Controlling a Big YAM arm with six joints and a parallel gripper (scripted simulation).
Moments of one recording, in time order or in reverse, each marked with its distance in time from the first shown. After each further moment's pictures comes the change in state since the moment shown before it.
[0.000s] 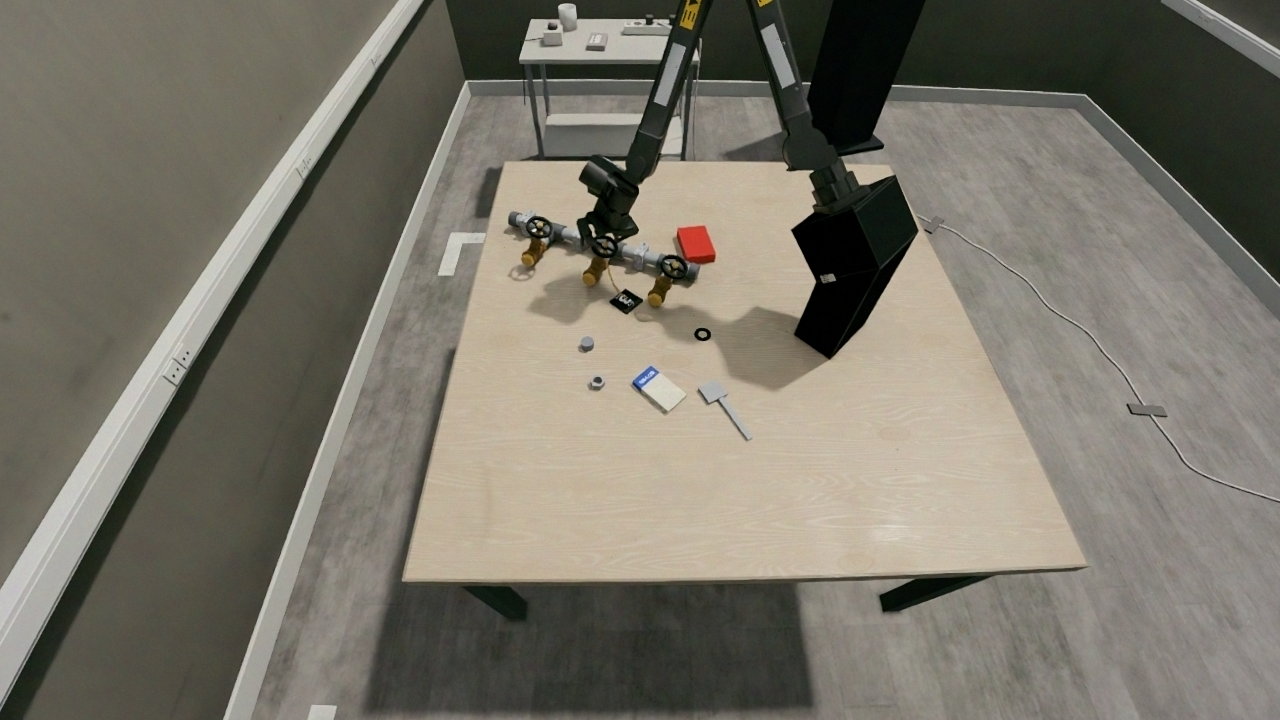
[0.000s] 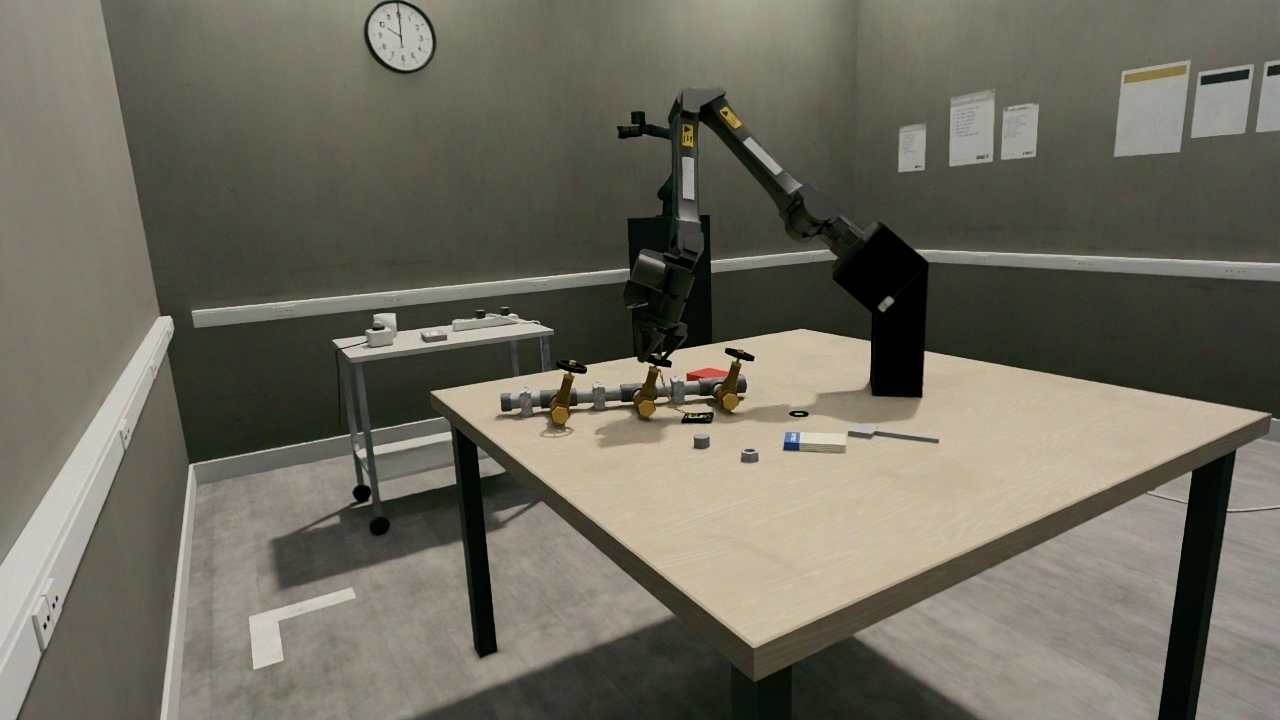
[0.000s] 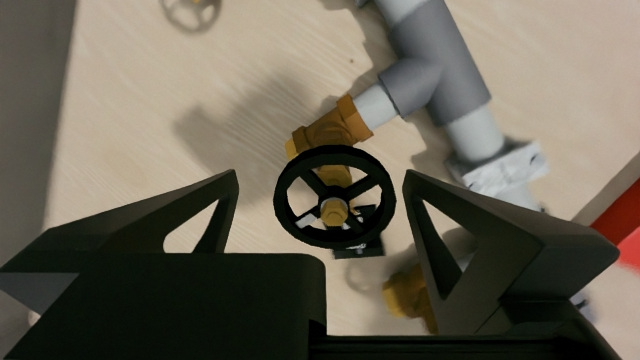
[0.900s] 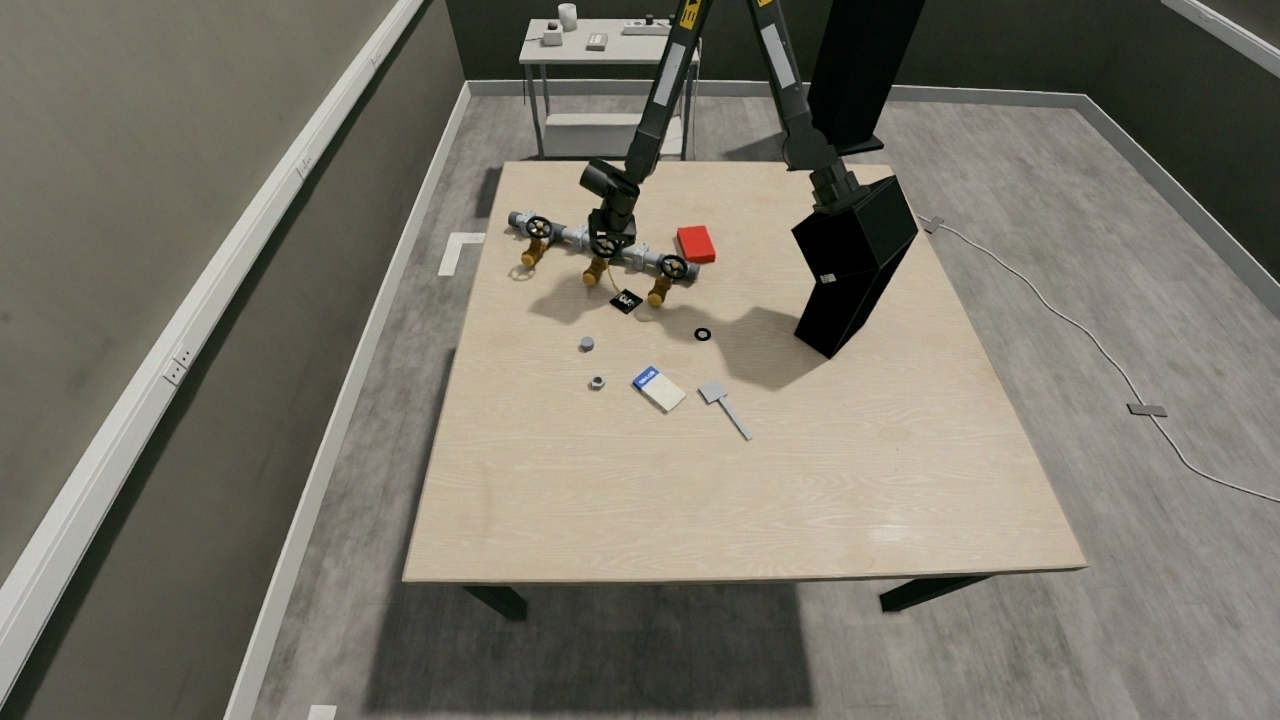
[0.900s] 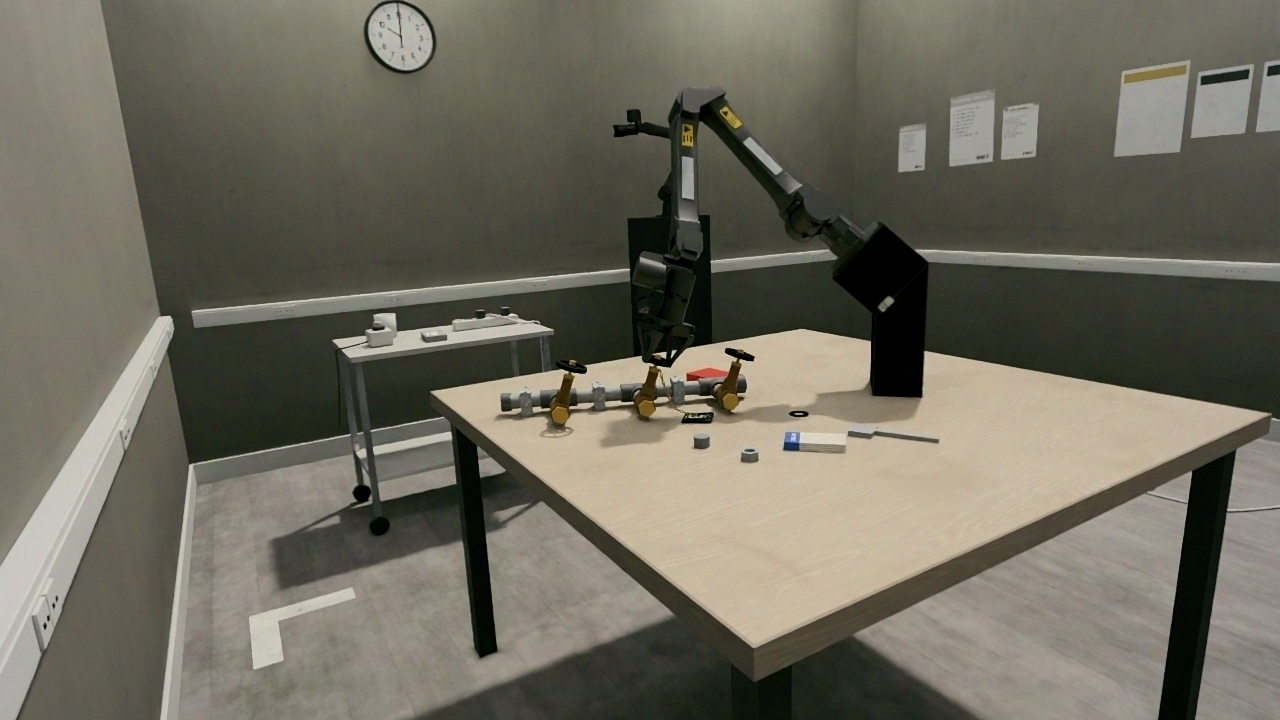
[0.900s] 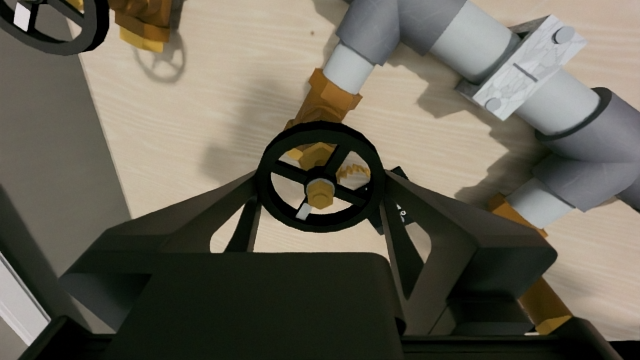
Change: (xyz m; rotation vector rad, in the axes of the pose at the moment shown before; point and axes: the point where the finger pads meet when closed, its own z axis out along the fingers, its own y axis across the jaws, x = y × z) arm 0.012 -0.007 0.000 0.040 0.046 0.408
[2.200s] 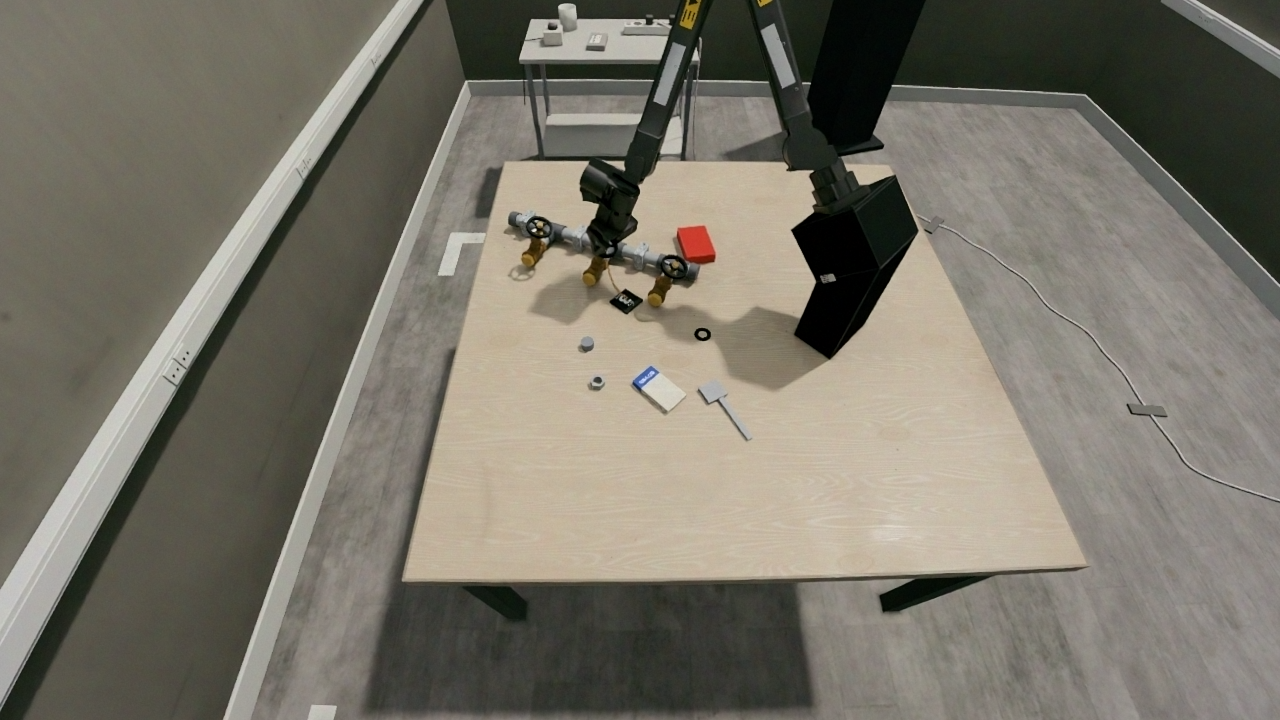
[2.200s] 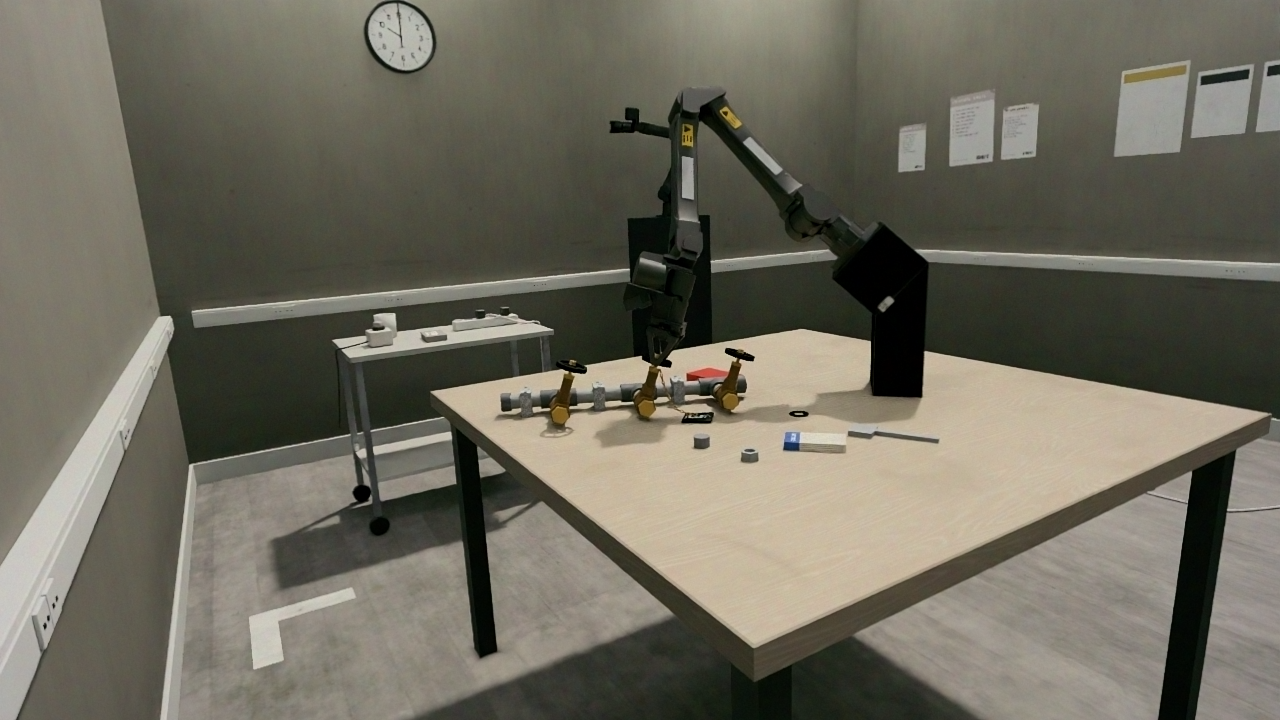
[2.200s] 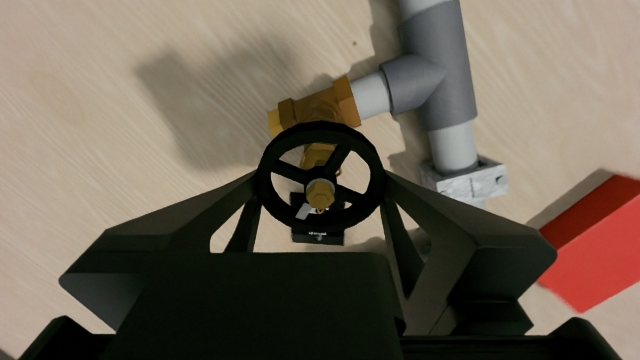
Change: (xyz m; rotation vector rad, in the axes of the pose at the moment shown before) arm -0.001 -0.002 0.000 0.008 0.002 -0.699
